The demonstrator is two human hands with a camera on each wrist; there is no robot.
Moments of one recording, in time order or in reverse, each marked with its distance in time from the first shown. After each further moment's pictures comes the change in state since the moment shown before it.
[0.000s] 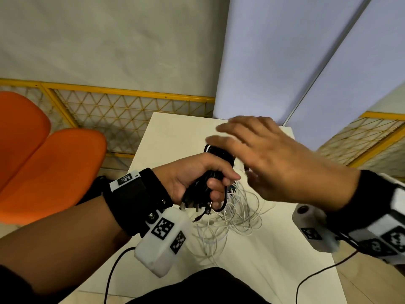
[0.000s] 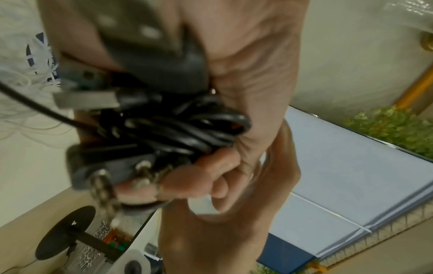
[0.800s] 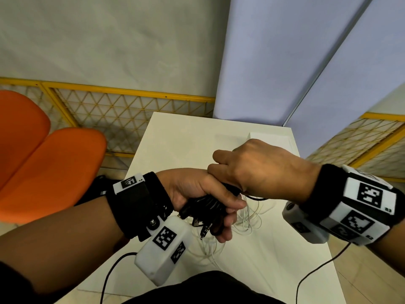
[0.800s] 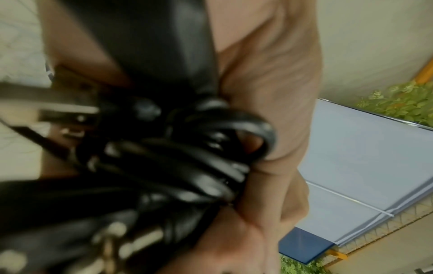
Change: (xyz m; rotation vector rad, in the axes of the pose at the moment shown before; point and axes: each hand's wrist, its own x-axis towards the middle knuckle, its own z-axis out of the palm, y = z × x) left_hand 0.001 -0.015 -0.001 0.140 -0.403 -0.008; right_hand 0.021 -0.008 0.012 -0.038 -0.049 -0.253
